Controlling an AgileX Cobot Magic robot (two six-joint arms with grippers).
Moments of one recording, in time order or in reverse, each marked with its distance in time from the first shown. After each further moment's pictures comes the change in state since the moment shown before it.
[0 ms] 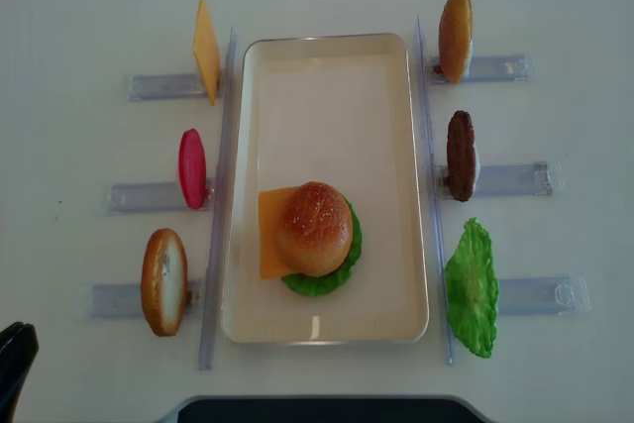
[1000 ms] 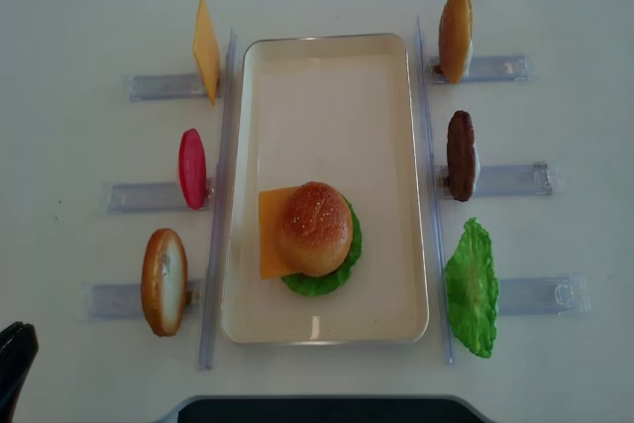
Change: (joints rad) left arm 0.000 0.000 0.000 0.000 0.000 0.000; right arm -0.171 -0.332 0.143 0.005 -0.050 0.000
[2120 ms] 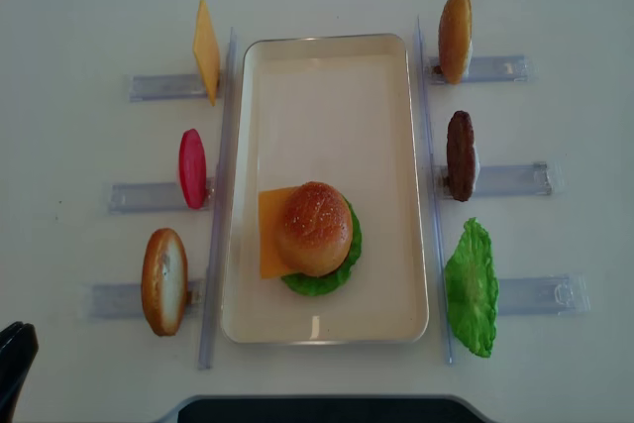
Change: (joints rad) left arm 0.000 0.000 0.000 0.000 -0.001 0.000; right arm 0.000 -1.105 0.763 0.005 -0.061 -0.019
